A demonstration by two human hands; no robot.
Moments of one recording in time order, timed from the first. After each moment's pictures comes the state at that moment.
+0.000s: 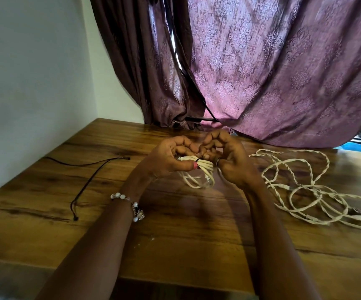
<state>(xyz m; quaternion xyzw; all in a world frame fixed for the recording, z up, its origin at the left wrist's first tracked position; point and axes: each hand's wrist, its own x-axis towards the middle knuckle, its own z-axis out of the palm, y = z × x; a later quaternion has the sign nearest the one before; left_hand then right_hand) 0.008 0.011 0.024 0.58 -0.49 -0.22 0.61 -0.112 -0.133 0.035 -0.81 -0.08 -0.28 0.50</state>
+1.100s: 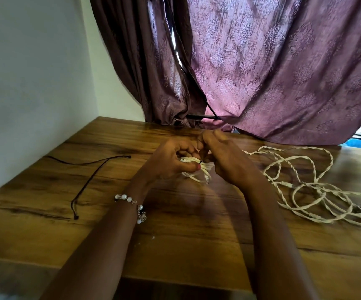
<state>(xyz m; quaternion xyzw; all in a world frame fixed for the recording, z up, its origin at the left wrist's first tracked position) 0.006 0.008 0.018 0.66 -0.51 -0.10 0.54 -0.120 -0.121 0.050 -0.95 -0.06 -0.28 0.12</state>
